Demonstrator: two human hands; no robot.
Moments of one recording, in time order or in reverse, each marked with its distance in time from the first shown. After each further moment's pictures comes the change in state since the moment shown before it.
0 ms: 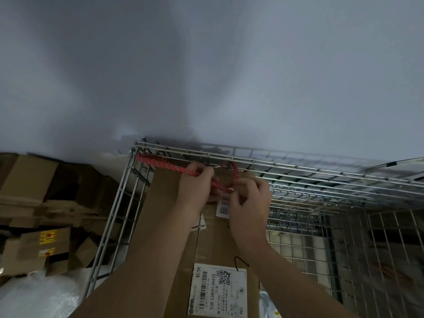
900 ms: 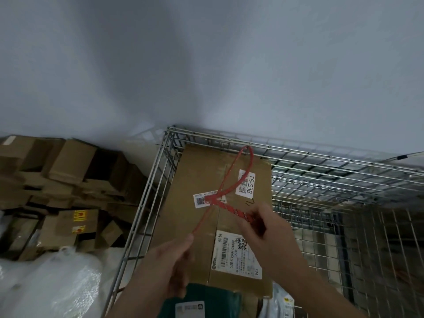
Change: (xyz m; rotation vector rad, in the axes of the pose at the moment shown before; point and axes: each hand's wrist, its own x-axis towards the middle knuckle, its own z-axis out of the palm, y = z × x) left_hand -0.189 -0.031 -0.122 0.107 0.005 -0.471; right_hand -0.087 -0.025 -0.084 -0.021 -0.507 -0.122
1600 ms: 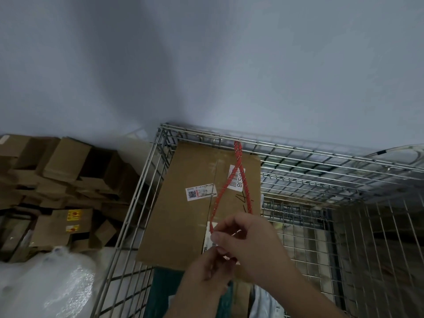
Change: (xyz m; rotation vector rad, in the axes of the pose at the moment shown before) left_hand -0.019 -0.048 0.072 0.097 -0.158 0.281; right_hand -0.032 -0.046 -0.009 0.347 -0.194 0.277
